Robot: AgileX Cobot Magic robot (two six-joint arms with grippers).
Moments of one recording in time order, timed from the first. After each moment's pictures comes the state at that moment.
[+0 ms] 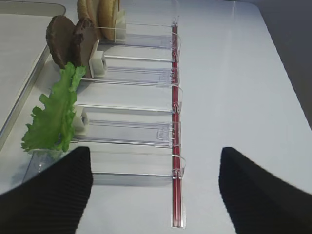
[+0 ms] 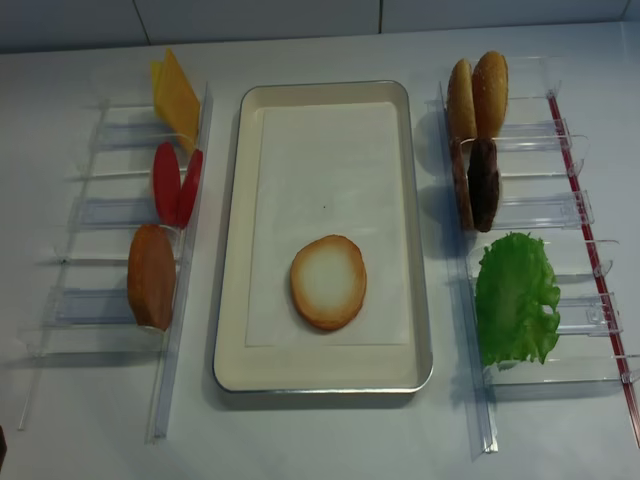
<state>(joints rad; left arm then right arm) 0.01 -0.02 -0.49 0.08 1.18 -0.06 0.03 -0.03 -0.48 0.02 1.12 -0.05</state>
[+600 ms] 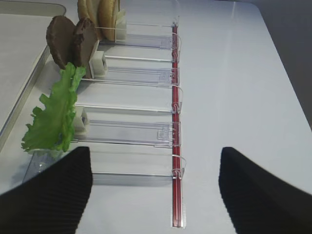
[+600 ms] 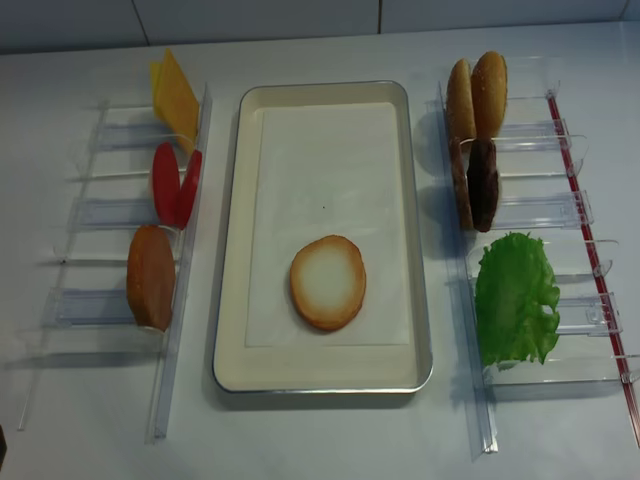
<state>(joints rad) 0.01 -0.02 -0.49 0.08 1.18 -0.08 0.03 -0.03 -0.48 0.02 1.12 -0.05</state>
